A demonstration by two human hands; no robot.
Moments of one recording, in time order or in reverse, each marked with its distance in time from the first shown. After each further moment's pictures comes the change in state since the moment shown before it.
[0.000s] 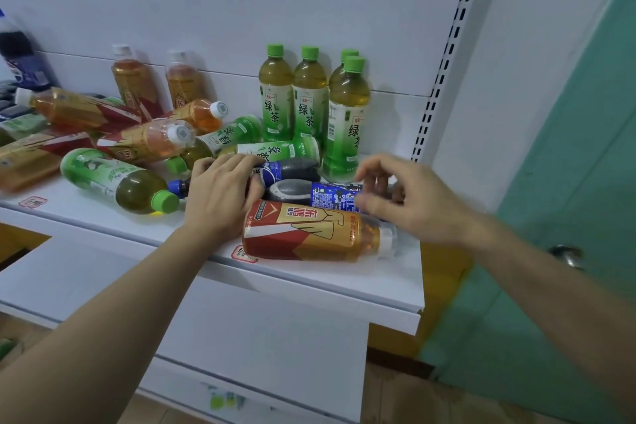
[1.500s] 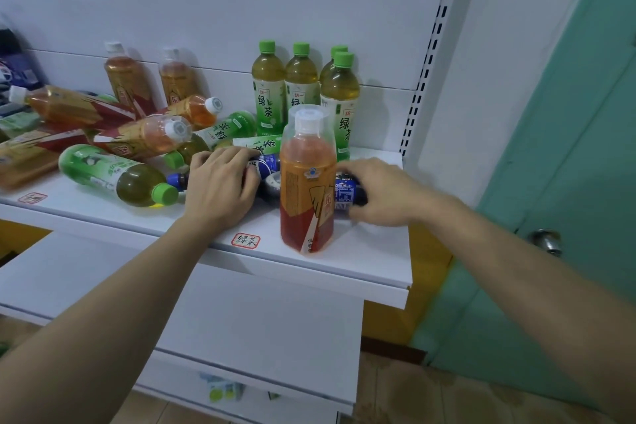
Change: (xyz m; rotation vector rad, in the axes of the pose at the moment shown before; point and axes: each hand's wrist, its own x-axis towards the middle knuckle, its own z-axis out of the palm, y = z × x) left_hand -0.002 0.003 -0.004 -0.033 0.029 0.000; right_hand 0.020 -0.010 0.016 -0.442 -0.198 0.216
